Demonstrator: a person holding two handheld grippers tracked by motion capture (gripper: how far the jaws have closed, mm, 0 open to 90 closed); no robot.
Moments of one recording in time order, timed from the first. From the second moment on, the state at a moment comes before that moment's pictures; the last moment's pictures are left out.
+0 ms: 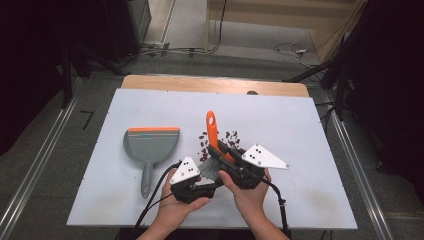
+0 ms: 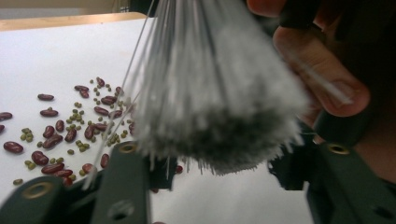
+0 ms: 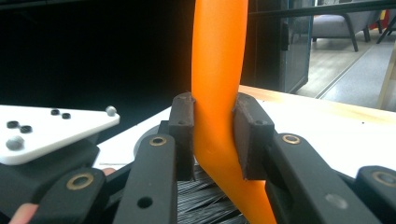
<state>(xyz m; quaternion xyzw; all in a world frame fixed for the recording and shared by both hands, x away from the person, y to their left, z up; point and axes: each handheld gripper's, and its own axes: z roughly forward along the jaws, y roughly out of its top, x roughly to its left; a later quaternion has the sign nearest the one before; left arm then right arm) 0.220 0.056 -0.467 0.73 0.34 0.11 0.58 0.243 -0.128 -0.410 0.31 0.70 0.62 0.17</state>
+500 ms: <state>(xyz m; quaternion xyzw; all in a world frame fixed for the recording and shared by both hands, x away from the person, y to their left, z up) 0.224 0.075 -0.461 0.75 0.32 0.09 0.58 0.237 -0.125 -0.403 0.28 0.71 0.62 0.19</state>
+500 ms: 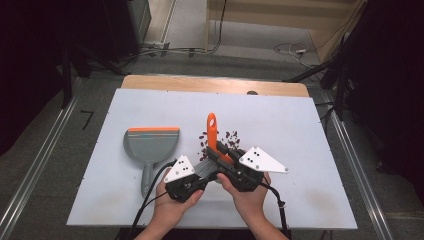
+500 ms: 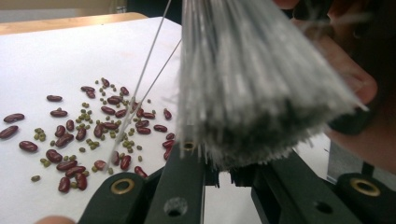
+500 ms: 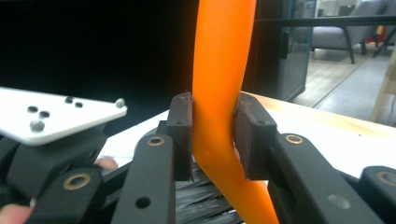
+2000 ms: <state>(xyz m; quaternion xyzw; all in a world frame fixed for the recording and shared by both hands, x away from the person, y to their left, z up) 0.234 0.114 -0.456 0.78 0.21 -0.02 0.59 0.281 -0.151 -0.418 0.13 0.79 0.59 -0.08</state>
